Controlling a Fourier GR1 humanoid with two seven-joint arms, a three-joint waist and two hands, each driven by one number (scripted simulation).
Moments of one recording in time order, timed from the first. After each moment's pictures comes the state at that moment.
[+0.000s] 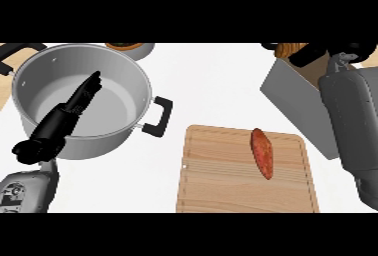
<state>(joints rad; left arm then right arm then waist) -0.22 0.24 0.06 -1.57 -0.14 -0.27 -0.06 -0.88 -0.31 -0.11 -1.15 1.06 0.04 0.51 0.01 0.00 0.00</state>
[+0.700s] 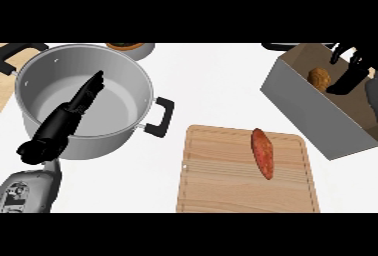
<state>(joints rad) -0.23 0.23 0.06 -1.57 -0.15 -0.27 -0.07 -0.85 -0.51 -0.19 -0.84 0.92 0.40 0.32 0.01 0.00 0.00</state>
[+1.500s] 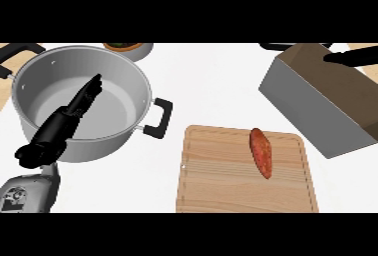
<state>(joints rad) -0.20 0.22 0.06 -1.59 -0.15 -0.27 -0.05 -0.89 -0.42 -0.61 -0.83 0.48 0.20 0.04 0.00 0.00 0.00</state>
